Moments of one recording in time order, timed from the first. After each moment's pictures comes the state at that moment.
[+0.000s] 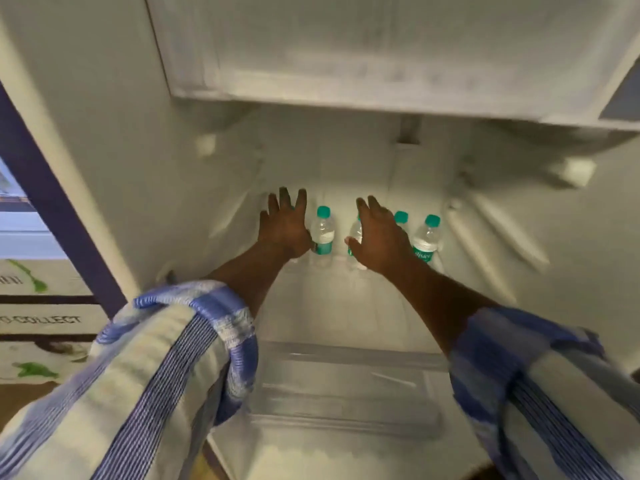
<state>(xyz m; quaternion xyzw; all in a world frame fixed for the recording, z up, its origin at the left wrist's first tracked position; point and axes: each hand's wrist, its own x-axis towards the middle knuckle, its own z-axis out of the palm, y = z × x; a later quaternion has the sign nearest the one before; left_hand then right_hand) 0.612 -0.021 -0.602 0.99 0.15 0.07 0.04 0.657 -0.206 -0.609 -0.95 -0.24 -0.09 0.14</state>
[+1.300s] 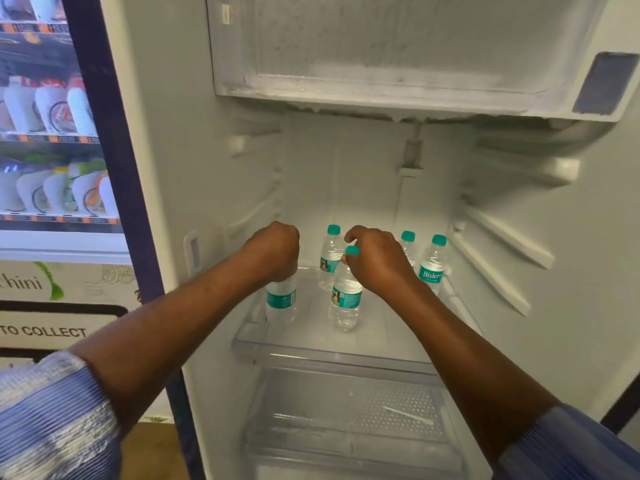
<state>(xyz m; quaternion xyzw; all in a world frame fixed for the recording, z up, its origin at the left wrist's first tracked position) 0.505 -0.042 -0.559 0.99 0.15 0.05 -0.01 0.576 -0.201 -0.591 -0.92 -0.25 -0.13 0.26</state>
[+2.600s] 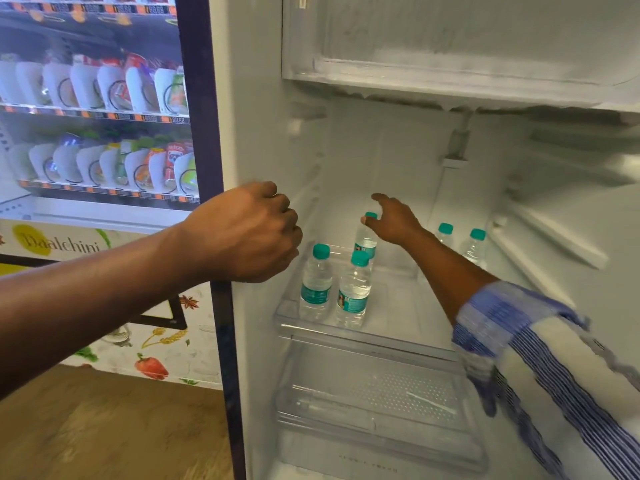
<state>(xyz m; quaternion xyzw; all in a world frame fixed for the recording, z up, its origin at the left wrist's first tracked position) 0.386 0.015 -0.528 0.85 -0.22 0.28 -0.39 0.670 -0.146 -0.601 -0.92 -0.28 -0.06 0.26</state>
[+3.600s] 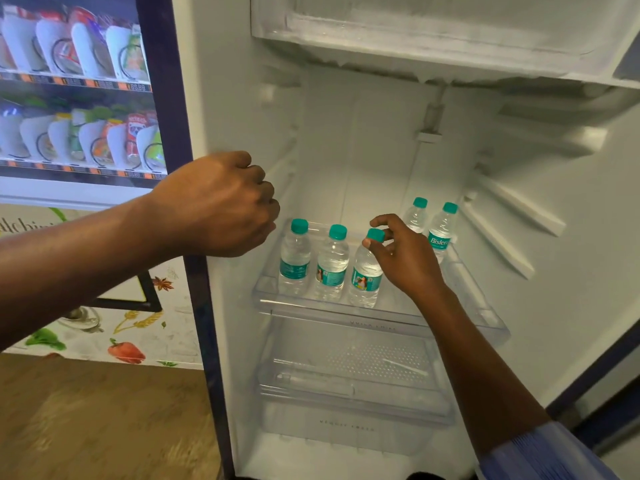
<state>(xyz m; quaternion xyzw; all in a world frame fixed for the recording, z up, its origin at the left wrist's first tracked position) 0.384 0.015 -0.529 0.84 -0.24 0.28 -0.39 0.548 -0.231 -0.644 -0.90 -0.24 -0.13 0.35</state>
